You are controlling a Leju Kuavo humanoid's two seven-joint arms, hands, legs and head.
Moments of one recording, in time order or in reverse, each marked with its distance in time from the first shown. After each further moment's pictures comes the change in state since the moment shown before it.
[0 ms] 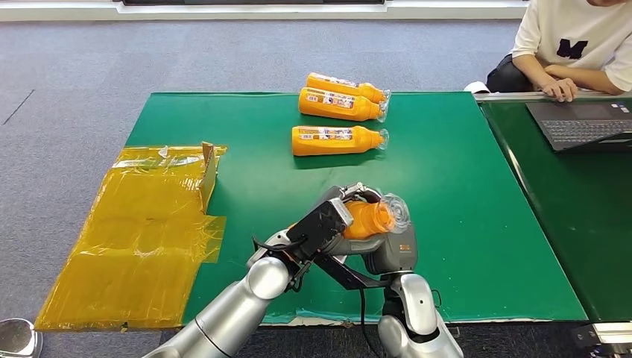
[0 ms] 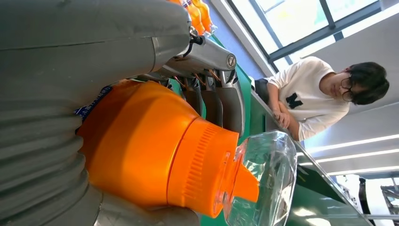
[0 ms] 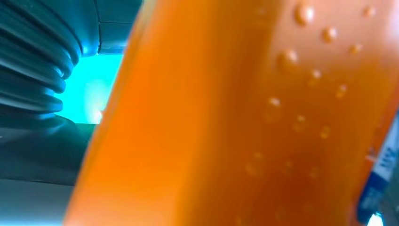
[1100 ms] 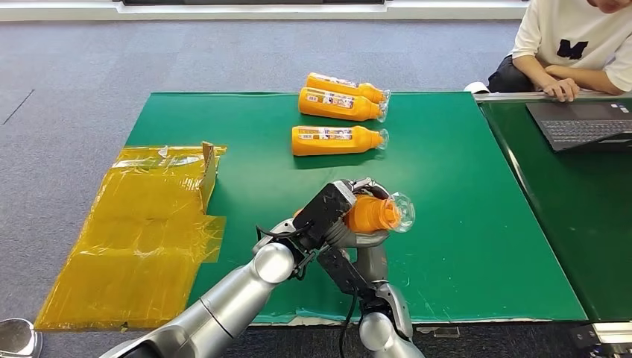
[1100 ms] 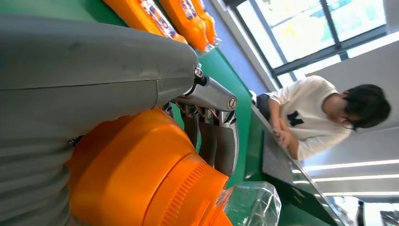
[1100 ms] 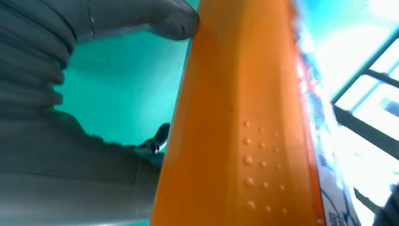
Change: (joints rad) left arm -0.108 -0.007 -0.065 0.124 0.124 -0.031 -0.006; right arm -0.023 0.134 -0.055 0.241 -0.483 0.023 -0.299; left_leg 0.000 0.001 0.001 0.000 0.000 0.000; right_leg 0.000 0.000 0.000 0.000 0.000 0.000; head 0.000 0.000
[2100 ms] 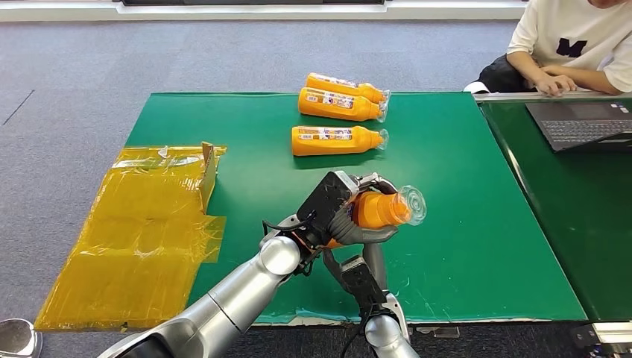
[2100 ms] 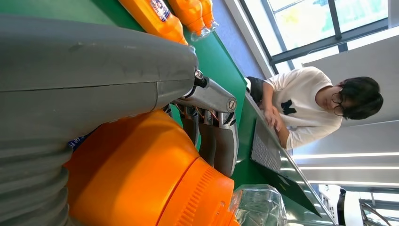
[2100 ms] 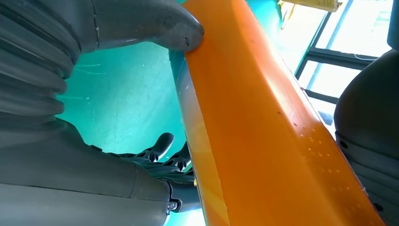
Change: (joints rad) left arm -0.043 -0.045 0.014 0.087 0.085 -0.032 -0.026; right arm 0.012 0.030 -0.041 0.091 -0.361 0.097 -0.453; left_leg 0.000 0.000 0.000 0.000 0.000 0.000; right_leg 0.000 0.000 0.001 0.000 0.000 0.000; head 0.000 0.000
